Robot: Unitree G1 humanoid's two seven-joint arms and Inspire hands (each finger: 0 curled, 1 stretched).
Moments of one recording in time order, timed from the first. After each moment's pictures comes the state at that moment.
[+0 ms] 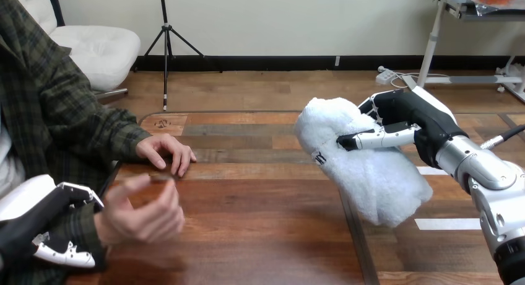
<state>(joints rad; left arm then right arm) -0.22 0.84 -0.03 1.01 0.43 -0.90 -0.11 -0.59 -0.44 0.00 0.69 -0.08 -0.03 0.39</state>
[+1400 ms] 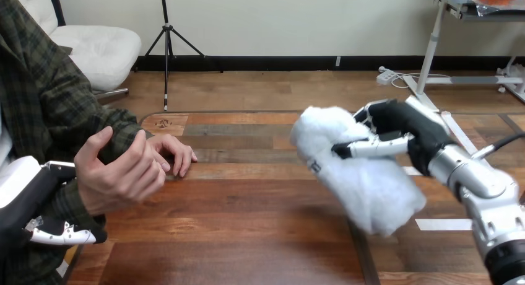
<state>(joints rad) -0.22 0.83 -0.03 1.03 0.37 -0.97 0.02 -0.60 -0.41 0.00 0.78 -0.08 -0.09 0.39</state>
